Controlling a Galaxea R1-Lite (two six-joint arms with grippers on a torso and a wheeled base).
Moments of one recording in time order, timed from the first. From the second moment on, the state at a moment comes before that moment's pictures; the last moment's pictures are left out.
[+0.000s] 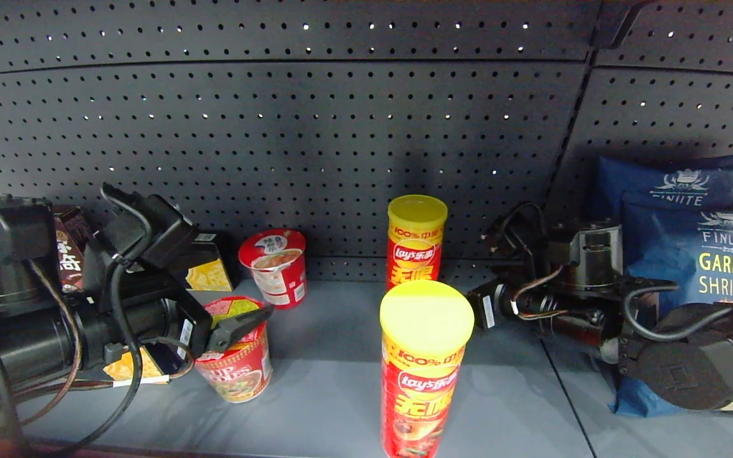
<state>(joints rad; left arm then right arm) -0.29 1.41 -0.64 -0.42 -0.19 0.34 0.58 1.81 -0.86 -0.65 -0.14 -0.07</state>
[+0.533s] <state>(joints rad) -0.29 1.41 -0.64 -0.42 -0.19 0.34 0.58 1.83 -0.87 -0.65 -0.13 -0.07</state>
